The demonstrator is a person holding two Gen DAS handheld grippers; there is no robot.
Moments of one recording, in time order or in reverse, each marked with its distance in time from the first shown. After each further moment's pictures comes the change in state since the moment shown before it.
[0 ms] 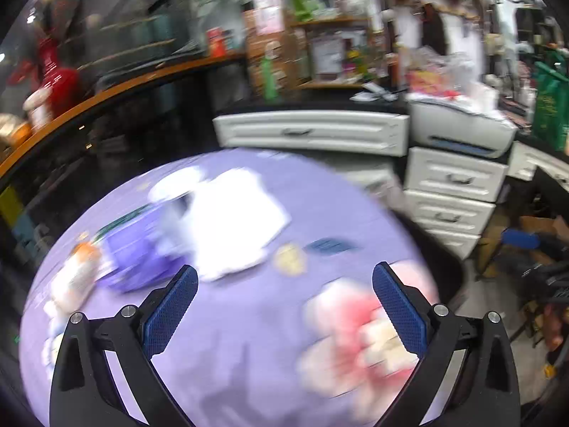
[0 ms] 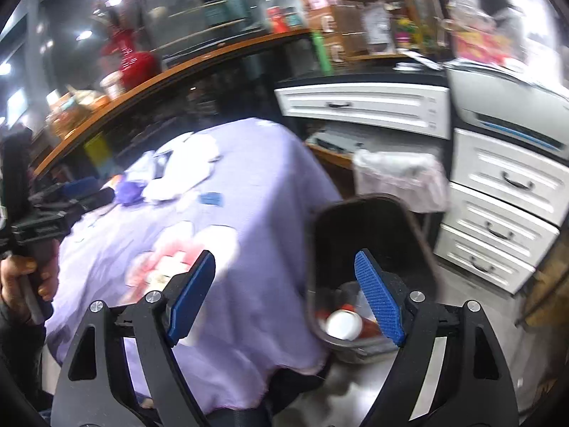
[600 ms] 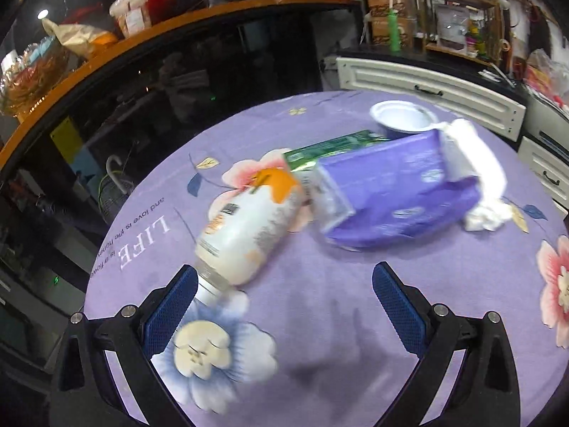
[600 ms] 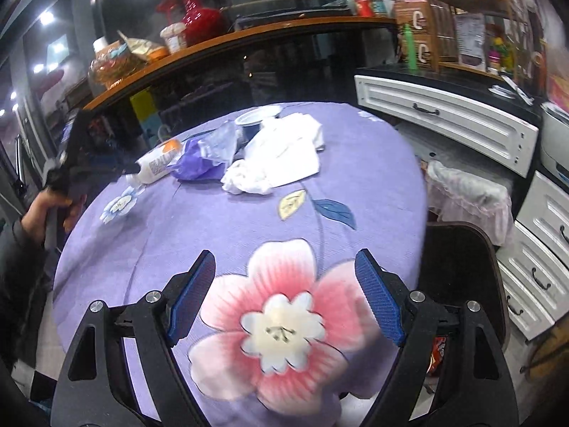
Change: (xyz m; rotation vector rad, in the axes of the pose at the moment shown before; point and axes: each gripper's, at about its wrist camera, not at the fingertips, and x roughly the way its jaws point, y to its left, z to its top) left arm 0.029 0.234 -0.029 -0.135 0.228 0.214; right arm 0.066 0.119 0.025 -0.185 0.103 0.134
